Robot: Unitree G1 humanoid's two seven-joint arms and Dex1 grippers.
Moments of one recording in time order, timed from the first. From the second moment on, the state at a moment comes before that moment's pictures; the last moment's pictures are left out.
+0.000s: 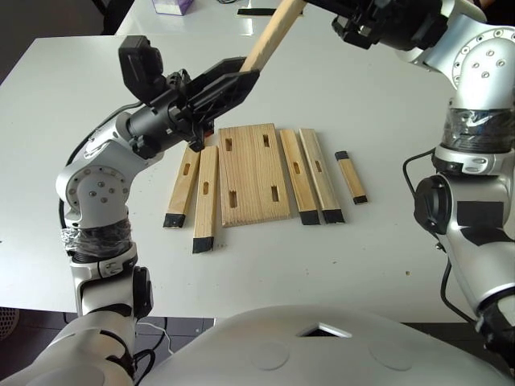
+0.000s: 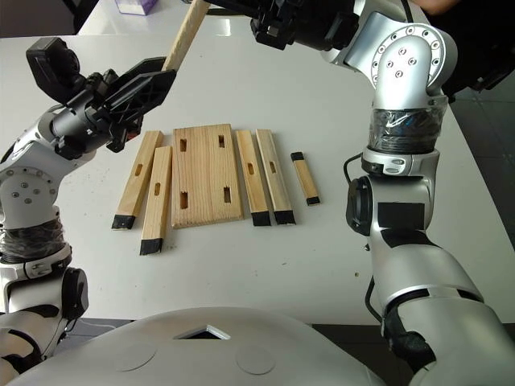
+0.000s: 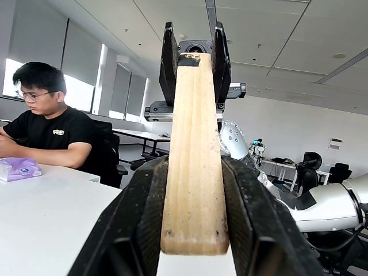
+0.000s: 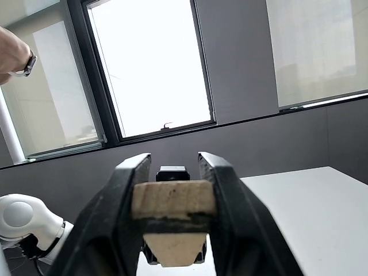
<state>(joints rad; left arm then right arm) -0.36 0.46 0.20 -0.27 -1.06 0.66 -0.89 -1.00 -0.34 -0.12 0.17 0.91 0.94 1.06</state>
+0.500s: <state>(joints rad) -0.20 0.51 0.11 -0.17 -0.66 0.44 -0.88 -0.95 -0.42 -0.05 0.19 0.67 0.66 1.08</state>
